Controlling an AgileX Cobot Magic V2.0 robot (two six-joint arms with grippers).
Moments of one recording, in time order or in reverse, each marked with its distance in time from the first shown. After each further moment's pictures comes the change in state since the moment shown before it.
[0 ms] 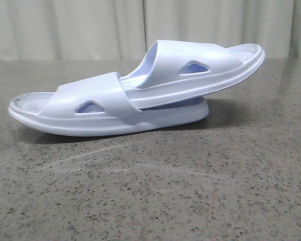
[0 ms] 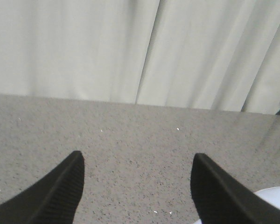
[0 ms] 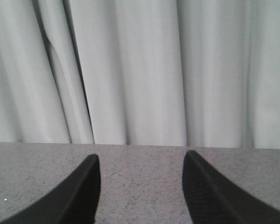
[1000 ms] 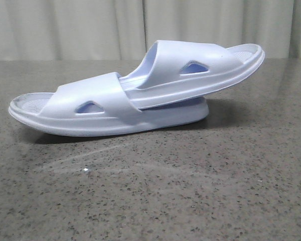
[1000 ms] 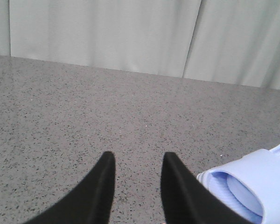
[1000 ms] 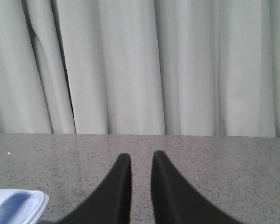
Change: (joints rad) left arm 0.000 -0.341 0.346 0.037 -0.161 0.004; right arm 0.000 -0.290 0.271 -0.016 -0.066 -0.027
